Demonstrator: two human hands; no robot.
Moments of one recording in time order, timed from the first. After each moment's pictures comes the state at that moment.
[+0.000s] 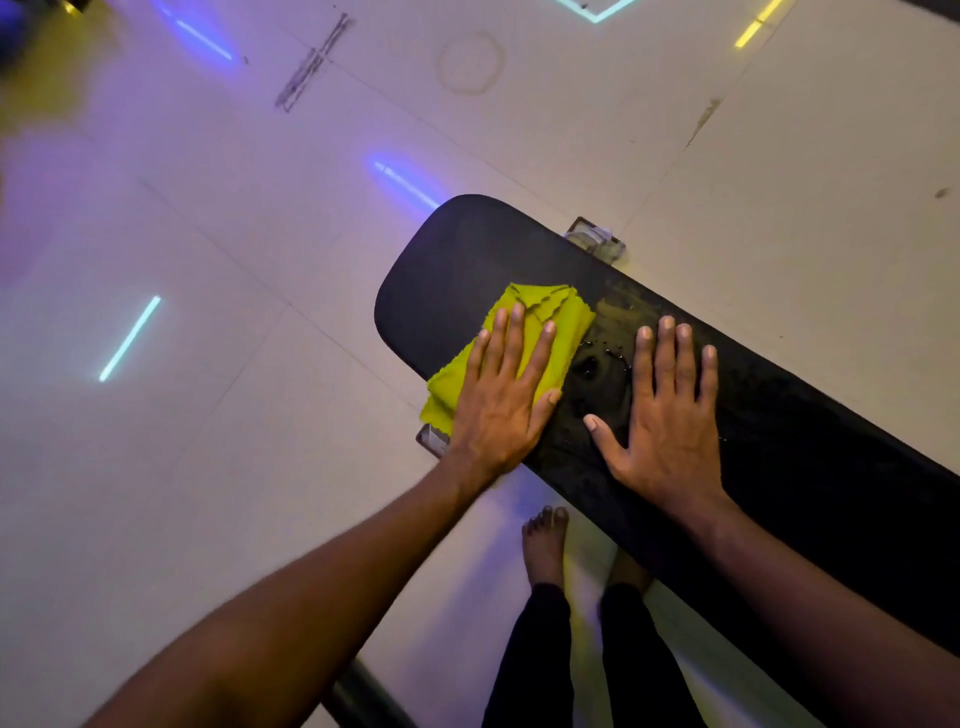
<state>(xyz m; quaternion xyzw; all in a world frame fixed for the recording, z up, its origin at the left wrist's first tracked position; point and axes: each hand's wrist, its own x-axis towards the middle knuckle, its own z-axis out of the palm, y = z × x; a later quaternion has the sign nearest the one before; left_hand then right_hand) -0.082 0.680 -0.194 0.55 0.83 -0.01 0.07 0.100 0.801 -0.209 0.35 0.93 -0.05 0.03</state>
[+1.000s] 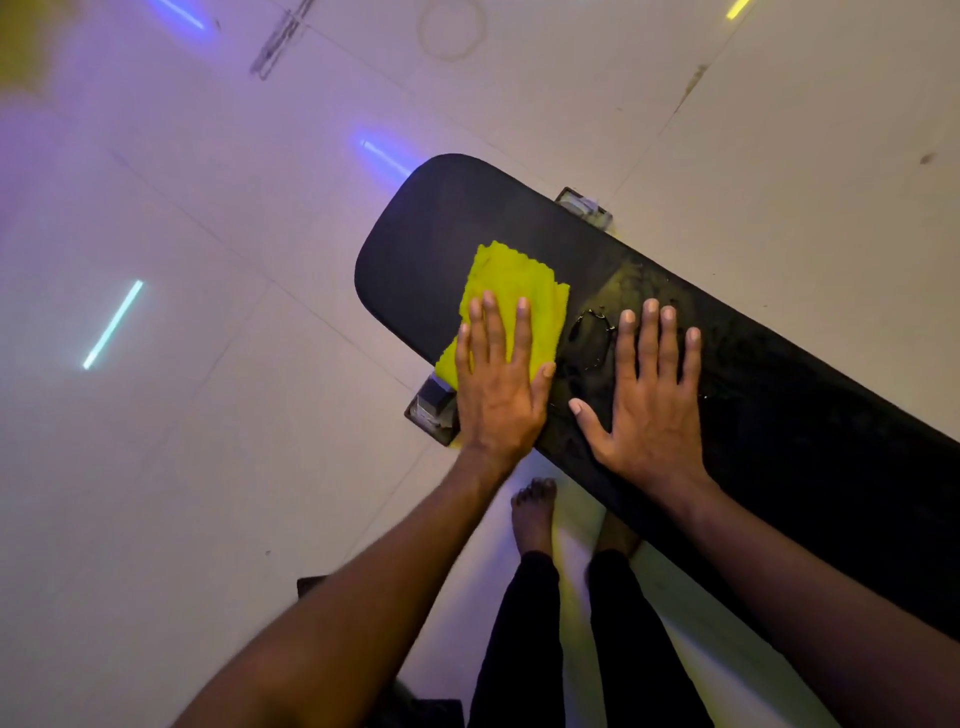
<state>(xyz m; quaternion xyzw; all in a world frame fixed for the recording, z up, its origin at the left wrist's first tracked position) -0.036 0.676 -0.203 0.43 0.90 0.05 0.08 0.117 0.782 -0.206 0.35 0.93 -0.06 0.04</state>
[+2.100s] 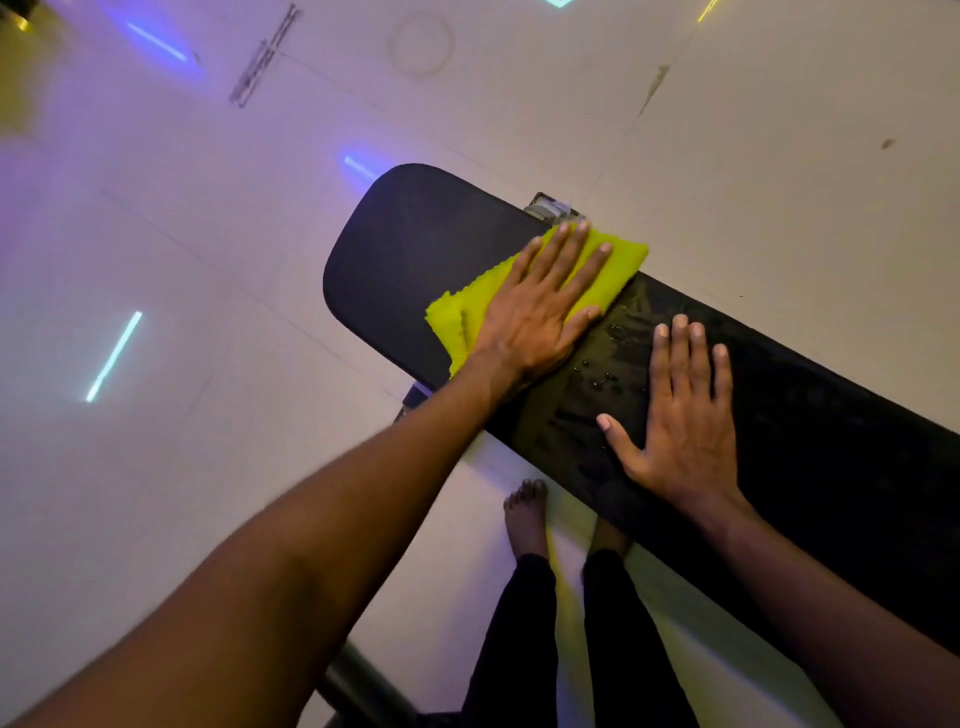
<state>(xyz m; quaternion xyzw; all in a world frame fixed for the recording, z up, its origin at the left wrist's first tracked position) -0.052 0.780 -0.189 0.66 0.75 -0.01 0.07 0.187 0.796 -0.206 0.39 0.92 -0.06 0.03</state>
